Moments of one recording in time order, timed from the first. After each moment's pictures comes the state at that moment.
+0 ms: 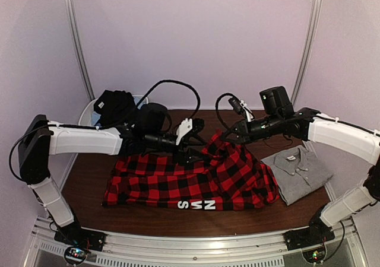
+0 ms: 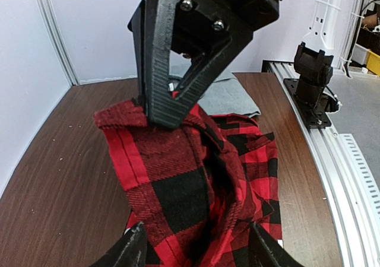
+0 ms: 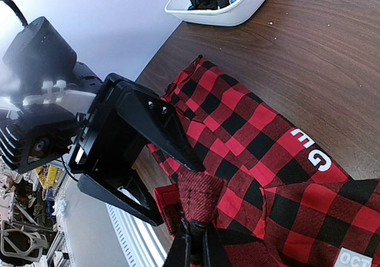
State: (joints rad) left arm -0.85 1.70 1.14 0.15 0.63 0.34; right arm 0.62 1.38 1.13 -0.35 -0.60 0.37
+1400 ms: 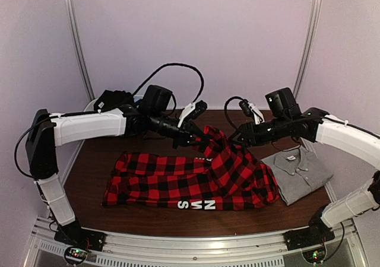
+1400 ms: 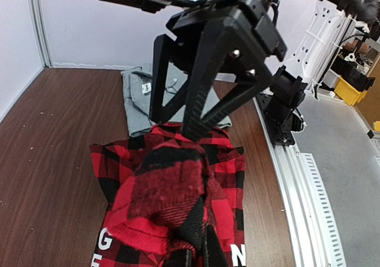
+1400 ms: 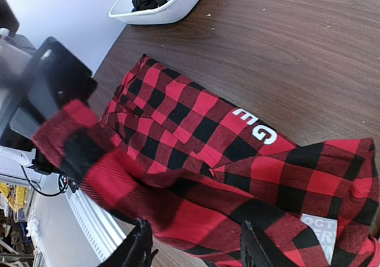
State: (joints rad) left arm -0.80 1.81 1.41 -0.15 0.80 0.24; right arm 0.61 1.33 1.11 -0.48 -0.39 0.37
